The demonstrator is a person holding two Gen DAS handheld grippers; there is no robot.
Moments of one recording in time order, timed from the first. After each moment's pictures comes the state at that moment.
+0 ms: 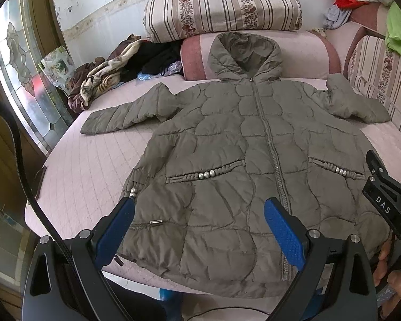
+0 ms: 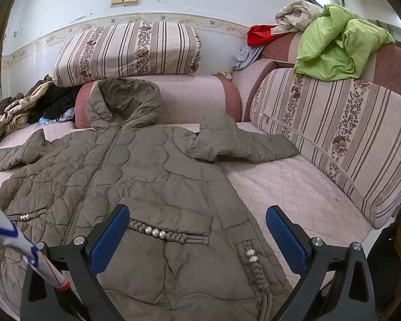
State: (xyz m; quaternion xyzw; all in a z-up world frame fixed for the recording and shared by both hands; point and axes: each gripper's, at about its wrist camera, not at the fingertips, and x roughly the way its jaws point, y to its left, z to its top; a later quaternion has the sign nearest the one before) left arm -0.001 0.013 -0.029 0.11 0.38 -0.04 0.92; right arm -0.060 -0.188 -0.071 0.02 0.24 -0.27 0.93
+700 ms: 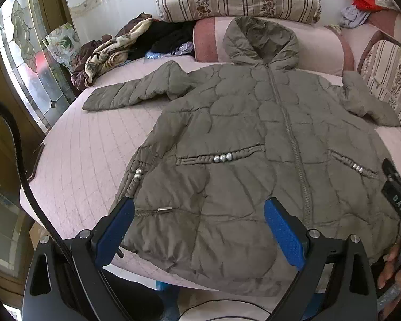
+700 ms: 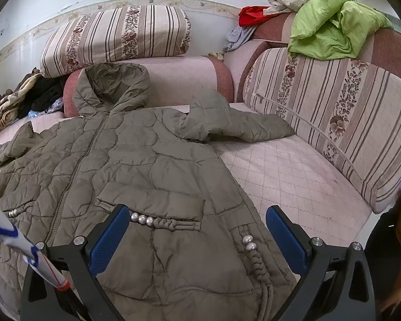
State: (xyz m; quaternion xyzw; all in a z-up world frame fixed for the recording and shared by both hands) left arm 0.015 0.037 -0.057 0.08 0.42 -0.02 0.90; right arm -0.053 -0.204 -0.087 0.05 0.27 -0.28 0.92
